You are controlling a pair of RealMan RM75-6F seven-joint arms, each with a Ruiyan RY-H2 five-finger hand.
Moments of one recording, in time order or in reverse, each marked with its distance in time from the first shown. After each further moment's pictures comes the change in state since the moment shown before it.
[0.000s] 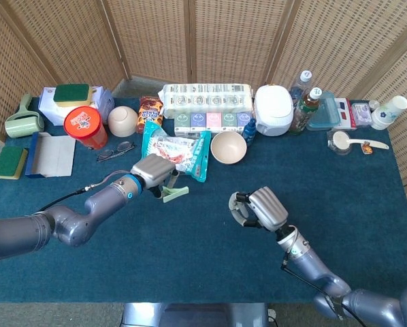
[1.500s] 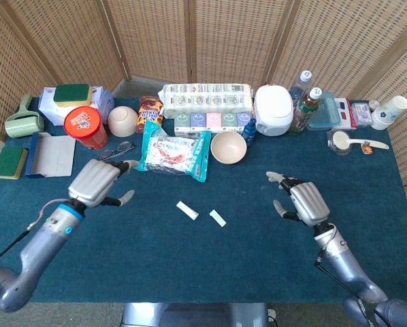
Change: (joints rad) left arm 0.534 0.155 0.053 -0.351 0.397 0.738 0.142; right arm -0.117 0.165 -0.008 -0.003 0.119 -0.005 -0.095
